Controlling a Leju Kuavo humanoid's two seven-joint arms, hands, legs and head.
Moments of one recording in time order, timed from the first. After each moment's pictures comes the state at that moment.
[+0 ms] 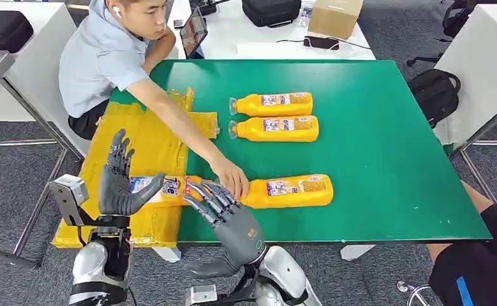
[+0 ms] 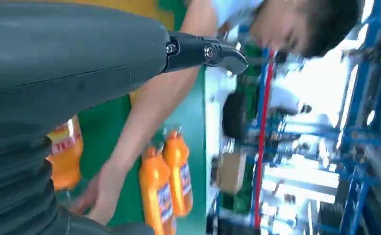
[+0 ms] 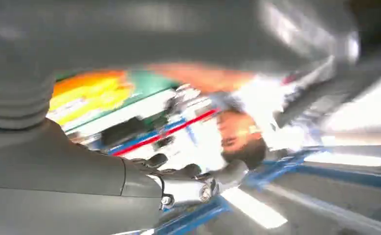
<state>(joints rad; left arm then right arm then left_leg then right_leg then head) -0.09 -0.33 0.08 -1.57 -0.15 -0.16 -0.41 -0.01 0.27 0.41 -1.37 1.11 -0.43 -0.44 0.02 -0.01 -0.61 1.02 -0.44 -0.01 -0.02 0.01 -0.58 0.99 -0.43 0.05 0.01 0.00</state>
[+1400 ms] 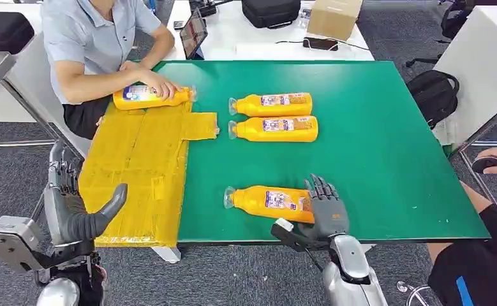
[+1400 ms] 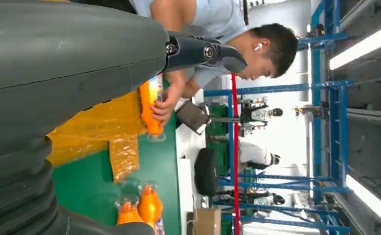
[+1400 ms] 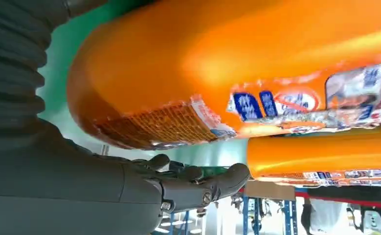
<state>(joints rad) 0.09 -0.35 0.07 -1.91 -0.24 -0.06 -0.42 -0.16 0.15 -0.12 -1.06 1.47 -0.33 -0.11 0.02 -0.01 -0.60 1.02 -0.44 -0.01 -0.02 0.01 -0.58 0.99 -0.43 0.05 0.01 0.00</state>
